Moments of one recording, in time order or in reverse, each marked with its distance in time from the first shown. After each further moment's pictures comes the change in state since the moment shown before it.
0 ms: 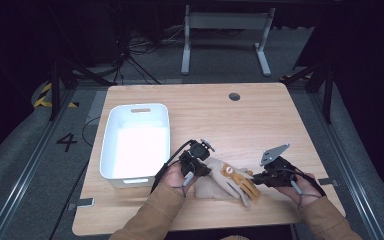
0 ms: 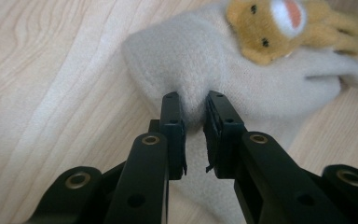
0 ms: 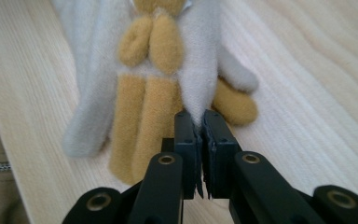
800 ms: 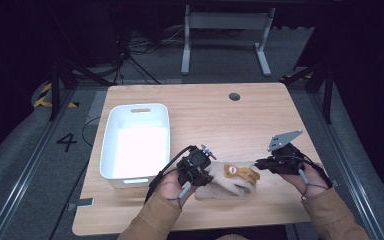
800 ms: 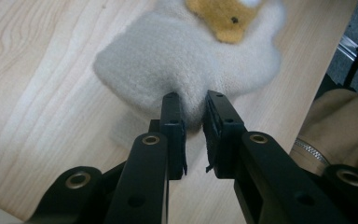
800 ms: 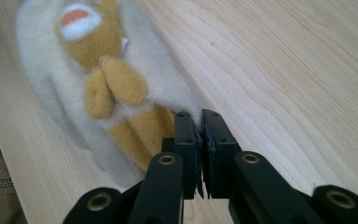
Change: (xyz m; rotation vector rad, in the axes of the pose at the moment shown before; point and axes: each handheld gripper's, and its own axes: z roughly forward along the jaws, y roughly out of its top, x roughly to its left) left arm -0.036 -0.015 -0.038 -0.017 -0.031 0.047; right arm -0.009 0.025 -0.038 -0.093 -0.076 0.004
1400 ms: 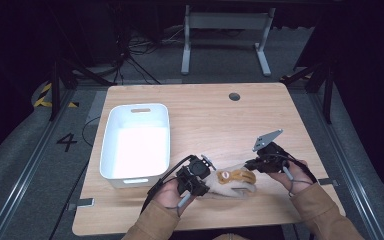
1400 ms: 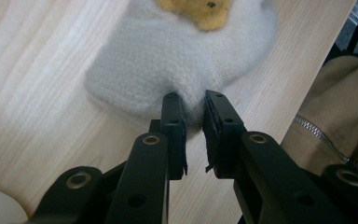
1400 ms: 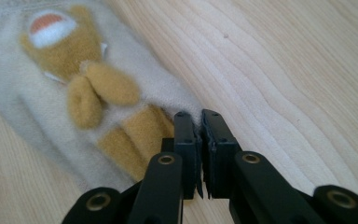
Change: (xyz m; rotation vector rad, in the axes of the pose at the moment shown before) left arm -0.005 -0.014 0.015 0.136 0.001 -0.004; right arm -0.003 0.010 0.040 0.077 0.035 -0.011
